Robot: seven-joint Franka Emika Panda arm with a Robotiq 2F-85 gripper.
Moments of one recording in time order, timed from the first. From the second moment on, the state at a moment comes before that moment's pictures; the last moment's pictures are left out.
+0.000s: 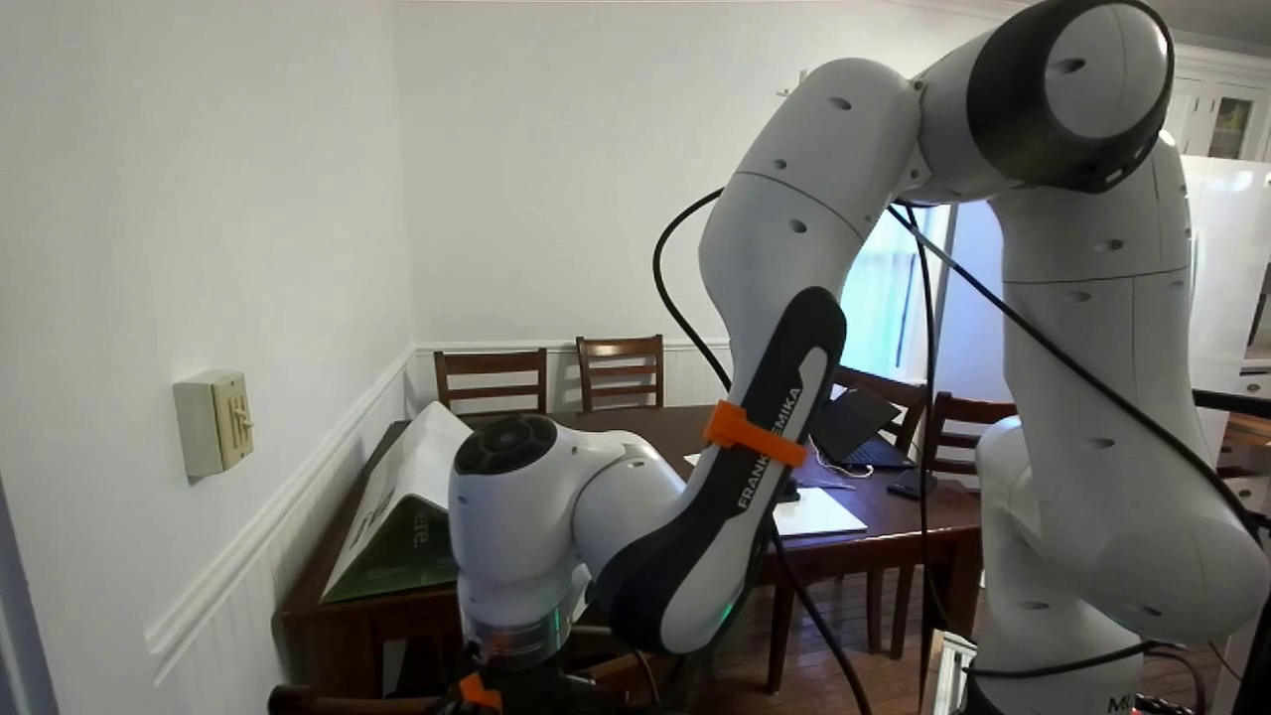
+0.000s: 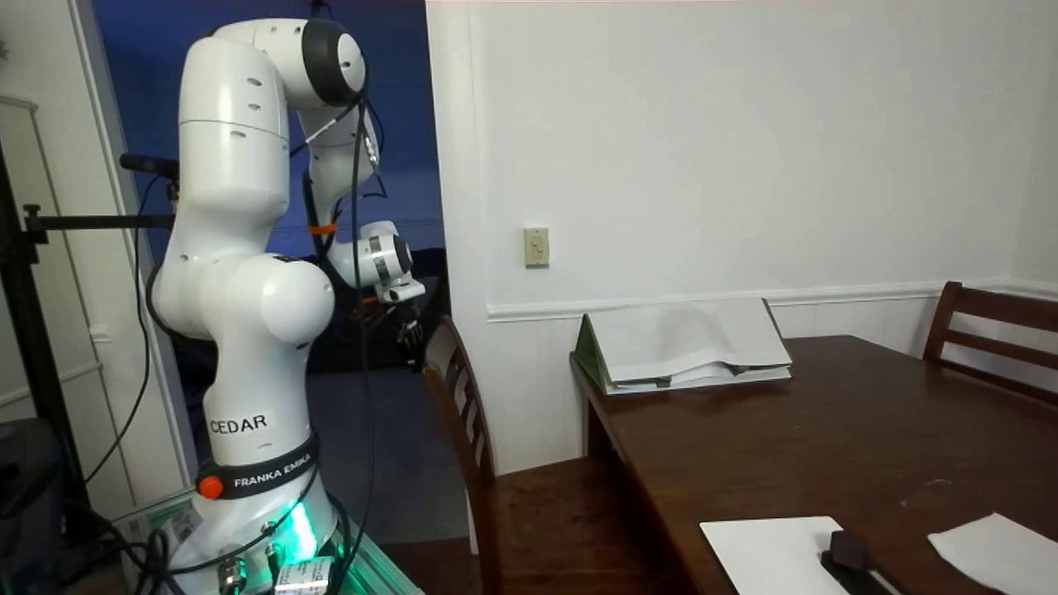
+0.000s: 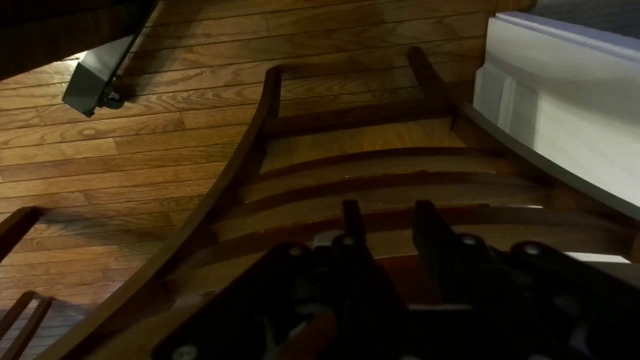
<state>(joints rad) 0.35 0.15 0.29 -2.46 -0.48 2.60 1.90</state>
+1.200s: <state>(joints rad) 0.40 0.21 0.20 -2.46 -0.87 2.62 2.24</state>
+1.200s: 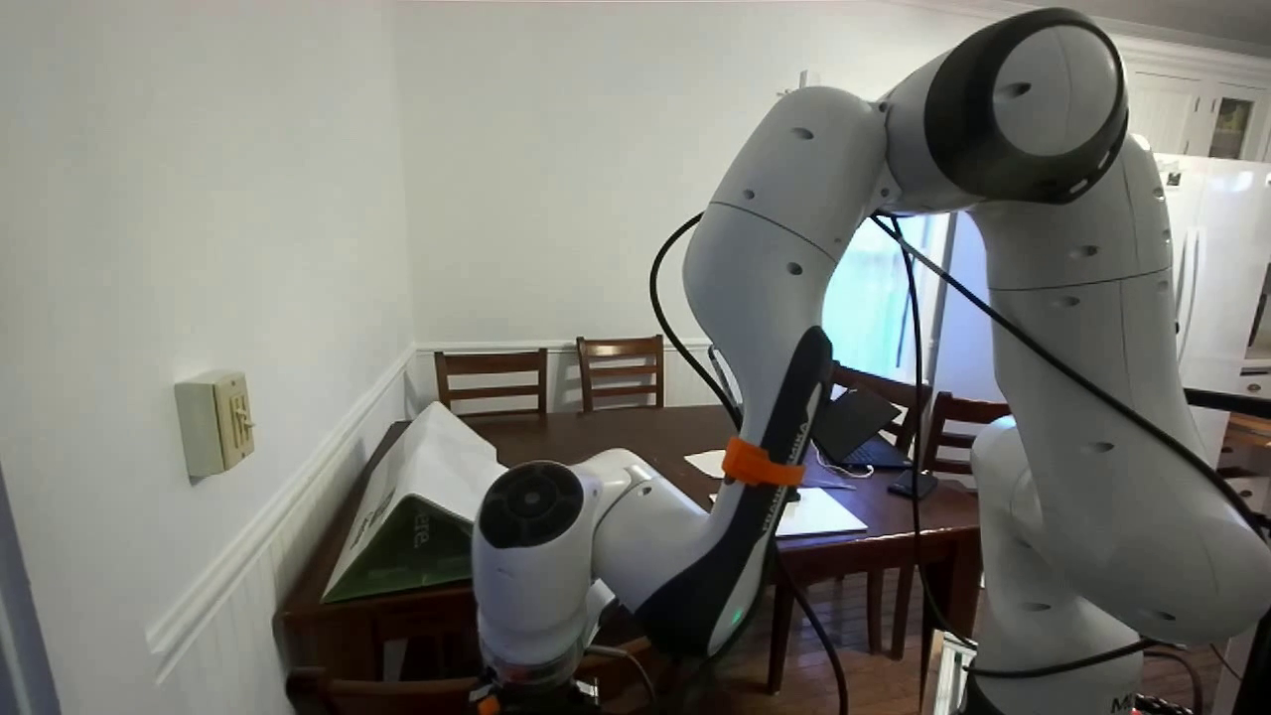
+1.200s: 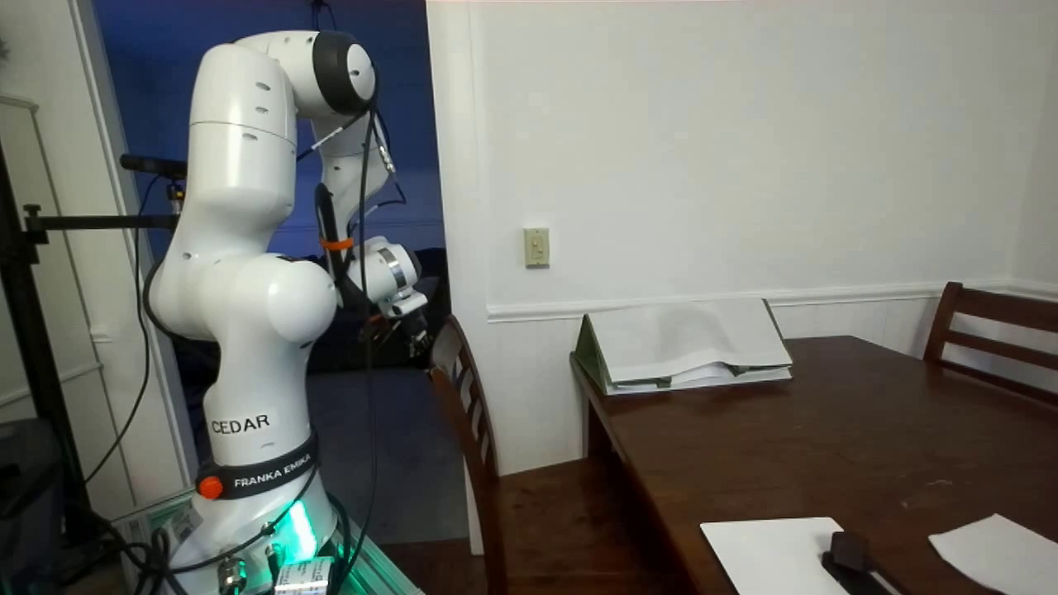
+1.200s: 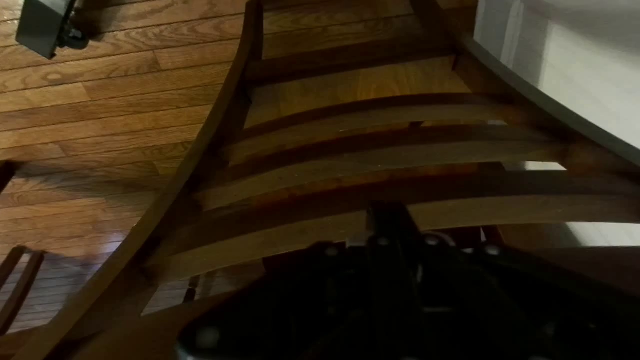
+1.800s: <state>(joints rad) 0.37 0.20 0.09 -2.46 -0.94 2.65 2.30</state>
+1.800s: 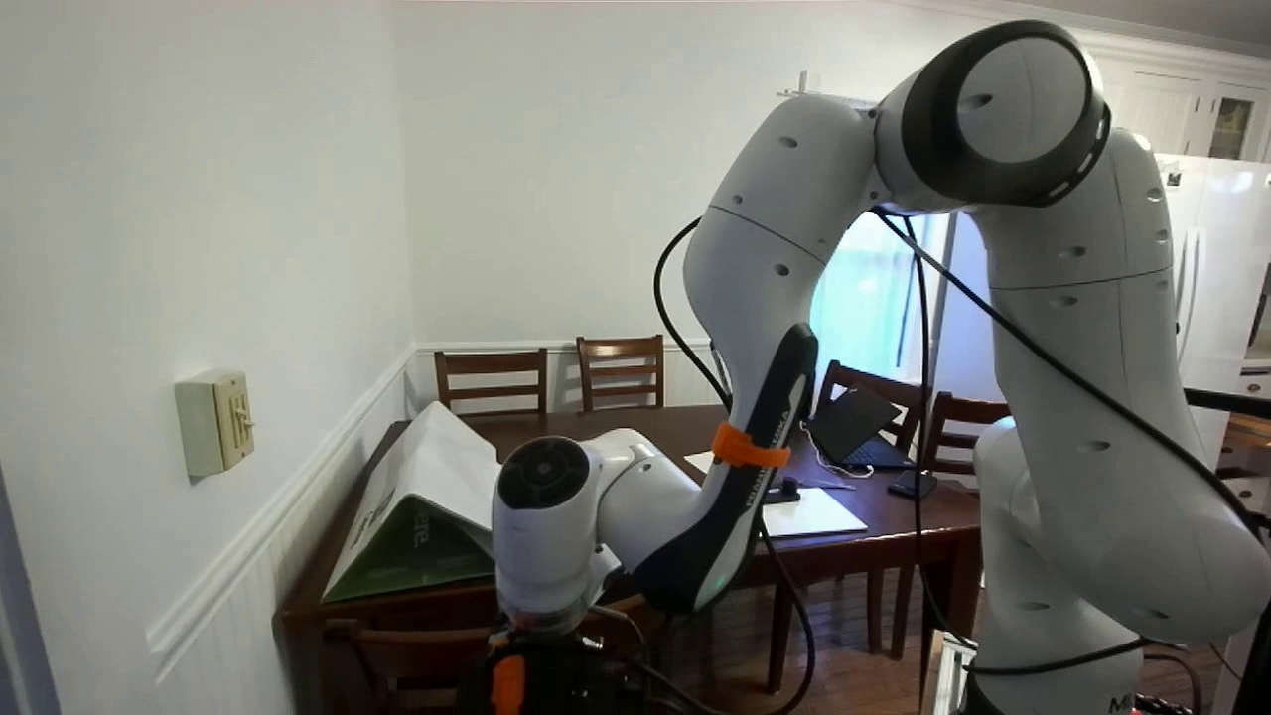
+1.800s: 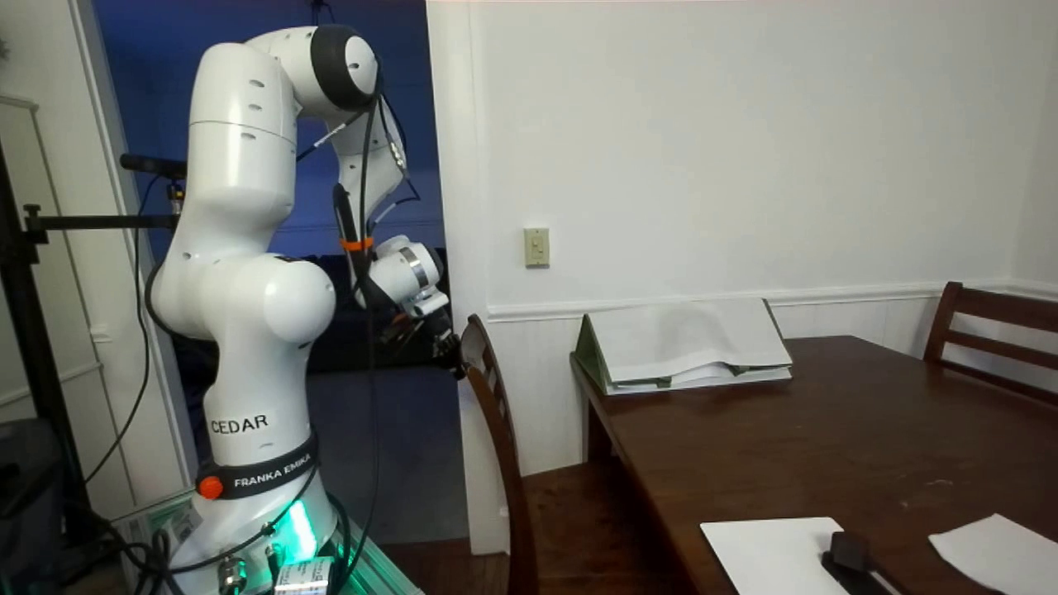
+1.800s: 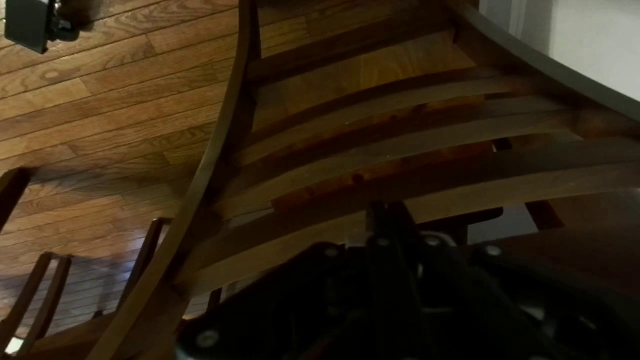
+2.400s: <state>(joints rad) 0.29 0.20 -0.05 -2.46 -1.06 2.78 2.30</state>
